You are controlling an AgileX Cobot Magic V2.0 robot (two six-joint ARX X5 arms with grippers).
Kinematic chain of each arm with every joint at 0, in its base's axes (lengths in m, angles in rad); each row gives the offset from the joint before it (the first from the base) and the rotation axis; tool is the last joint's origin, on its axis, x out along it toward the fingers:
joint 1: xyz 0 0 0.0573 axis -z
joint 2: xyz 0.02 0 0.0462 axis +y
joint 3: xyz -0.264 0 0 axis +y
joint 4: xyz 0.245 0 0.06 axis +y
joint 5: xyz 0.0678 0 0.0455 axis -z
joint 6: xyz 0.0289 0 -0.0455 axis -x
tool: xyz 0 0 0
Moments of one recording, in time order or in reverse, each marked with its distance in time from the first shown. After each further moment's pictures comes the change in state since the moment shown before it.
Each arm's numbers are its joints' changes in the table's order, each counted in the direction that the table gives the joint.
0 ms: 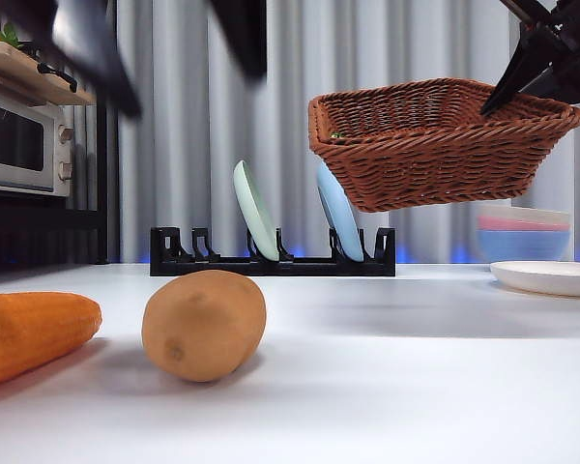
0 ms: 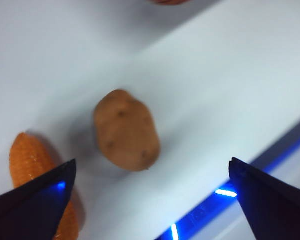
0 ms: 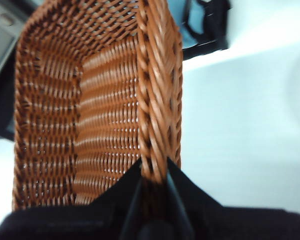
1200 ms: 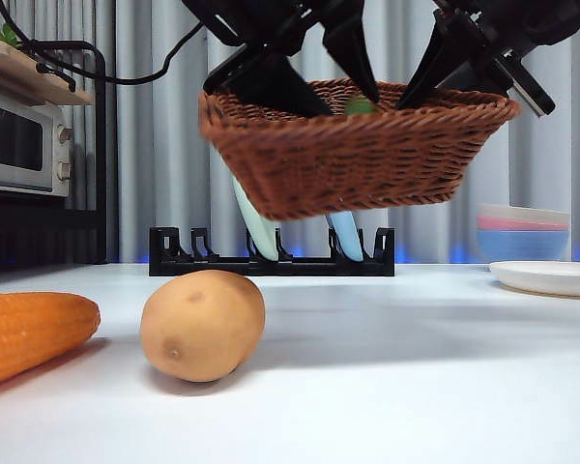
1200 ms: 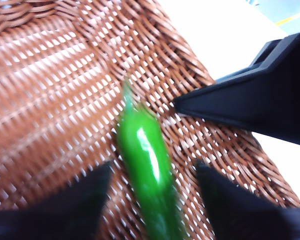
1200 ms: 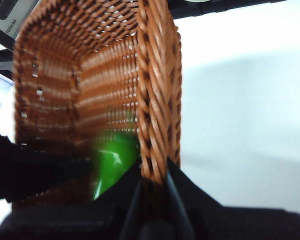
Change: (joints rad) left arm -0.234 0.302 -0.097 -0.718 0.243 -0.098; right arm -0.271 0.000 0.000 0.045 0.061 0.000
